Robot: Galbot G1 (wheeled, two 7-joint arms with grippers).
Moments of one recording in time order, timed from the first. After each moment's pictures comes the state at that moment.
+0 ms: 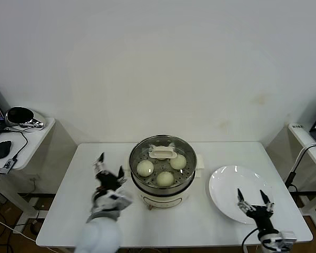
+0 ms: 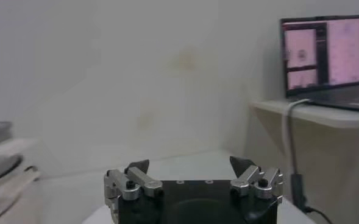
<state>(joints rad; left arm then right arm) 1.30 -1.43 -0.30 -2.17 0.87 0.67 0.17 -1.59 1.40 0.80 1.93 0.36 -0.02 -0.16</state>
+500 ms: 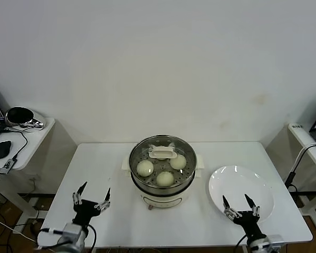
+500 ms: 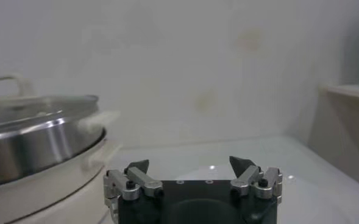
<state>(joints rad) 1.59 -1.43 -0.65 -2.10 0.13 0.17 0.15 -1.67 1.34 0.70 1.99 0.33 -0.03 -0.13</state>
